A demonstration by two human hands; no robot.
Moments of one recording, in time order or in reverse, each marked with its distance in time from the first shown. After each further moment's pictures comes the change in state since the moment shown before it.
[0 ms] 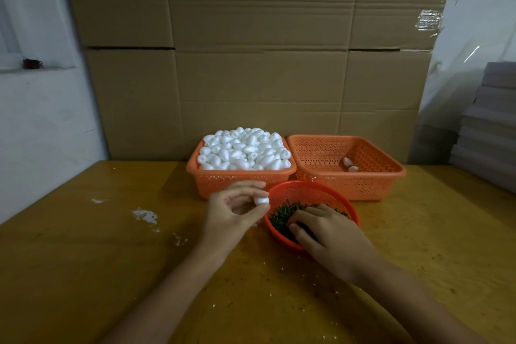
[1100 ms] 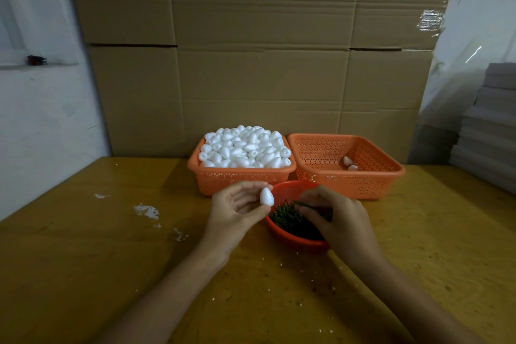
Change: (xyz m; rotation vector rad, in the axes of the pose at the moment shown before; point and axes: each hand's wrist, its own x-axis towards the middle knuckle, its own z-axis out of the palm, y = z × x) left_hand -0.005 0.001 0.004 -0.091 -0.057 -0.098; right_hand 0.002 0.009 0.001 0.400 0.450 0.105
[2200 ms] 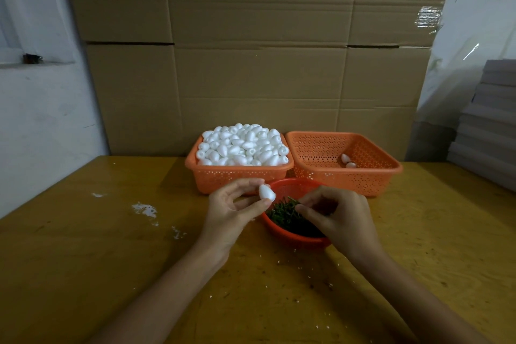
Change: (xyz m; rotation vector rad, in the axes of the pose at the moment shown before) left_hand -0.002 0.003 0.004 -0.094 0.050 -0.049; right_hand 0.001 -0.005 -0.008 0.078 0.017 0.079
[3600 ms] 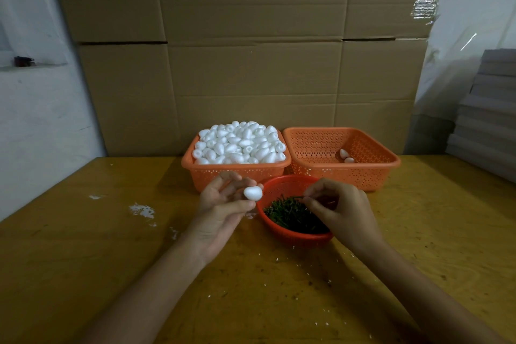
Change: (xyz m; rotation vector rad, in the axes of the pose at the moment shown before) left_hand 0.013 -0.003 -0.017 -0.495 -0.152 -0.109; right_hand 0.005 0.010 -0.004 0.040 -0.020 0.046
